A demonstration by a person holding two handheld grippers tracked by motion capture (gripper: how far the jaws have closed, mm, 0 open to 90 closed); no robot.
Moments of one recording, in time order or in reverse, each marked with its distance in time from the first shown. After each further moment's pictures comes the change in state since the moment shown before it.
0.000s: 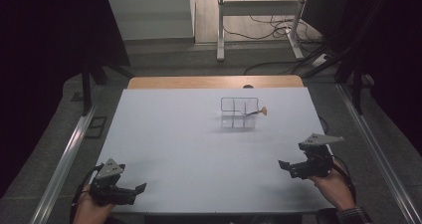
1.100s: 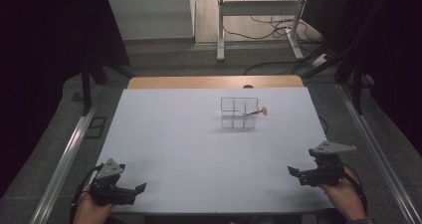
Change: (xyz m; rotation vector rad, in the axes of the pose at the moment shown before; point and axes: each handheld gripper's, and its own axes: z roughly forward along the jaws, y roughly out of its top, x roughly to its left) left arm 0.000 0.000 0.000 -0.001 -0.002 -0.003; right arm -0.004 -0.022 -0.020 -0.001 -0.049 0.014
